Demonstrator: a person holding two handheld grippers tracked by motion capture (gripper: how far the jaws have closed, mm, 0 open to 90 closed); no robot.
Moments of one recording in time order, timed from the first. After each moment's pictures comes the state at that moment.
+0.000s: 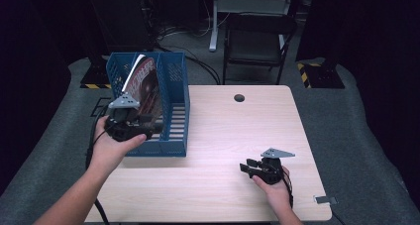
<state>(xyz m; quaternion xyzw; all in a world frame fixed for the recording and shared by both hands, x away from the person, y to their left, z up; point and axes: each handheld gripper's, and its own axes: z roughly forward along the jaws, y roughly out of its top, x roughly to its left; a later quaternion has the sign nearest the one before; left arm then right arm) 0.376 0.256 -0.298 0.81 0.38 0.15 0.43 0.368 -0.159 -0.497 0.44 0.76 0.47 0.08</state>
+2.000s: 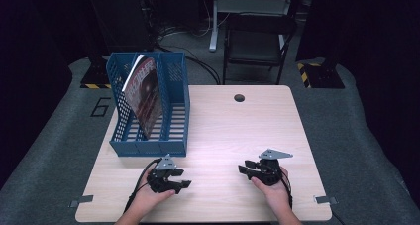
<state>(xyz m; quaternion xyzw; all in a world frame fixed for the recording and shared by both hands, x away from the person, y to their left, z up) 0.351 0.209 -0.502 0.86 0.31 0.05 0.40 0.366 -0.154 -0.498 0.43 0.77 0.47 0.08</state>
